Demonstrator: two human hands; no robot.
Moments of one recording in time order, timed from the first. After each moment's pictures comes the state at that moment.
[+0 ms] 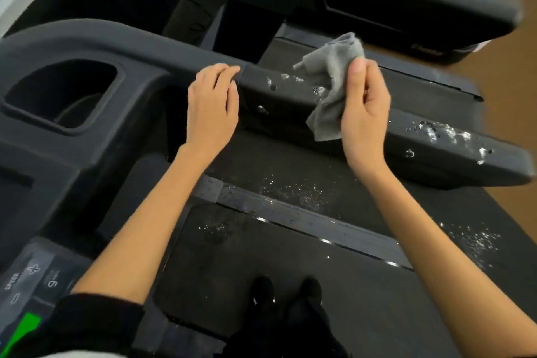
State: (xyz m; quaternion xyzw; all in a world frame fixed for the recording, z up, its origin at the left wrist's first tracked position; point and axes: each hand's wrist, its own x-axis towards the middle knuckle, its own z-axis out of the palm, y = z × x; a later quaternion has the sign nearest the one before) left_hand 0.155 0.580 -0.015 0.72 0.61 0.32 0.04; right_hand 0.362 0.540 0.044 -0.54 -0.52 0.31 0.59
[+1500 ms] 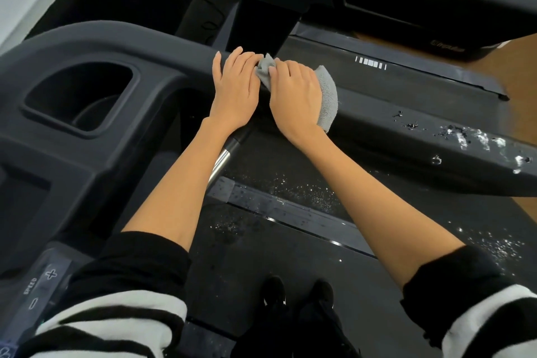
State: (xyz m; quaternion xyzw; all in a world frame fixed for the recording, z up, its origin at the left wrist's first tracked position) left_hand 0.152 0.642 -0.043 0.76 0.61 0.22 0.05; right_hand 0.279 0.630 -0.041 -0.63 -0.71 -0.08 0.30
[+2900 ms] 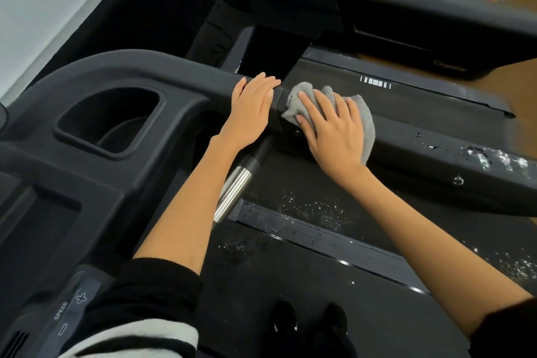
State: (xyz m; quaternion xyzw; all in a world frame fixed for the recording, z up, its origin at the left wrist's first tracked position) left_hand 0.132 0.647 -0.037 0.78 0.54 0.28 0.15; right_hand 0.321 0.606 -0.050 -0.57 -0.77 -0.18 0.23
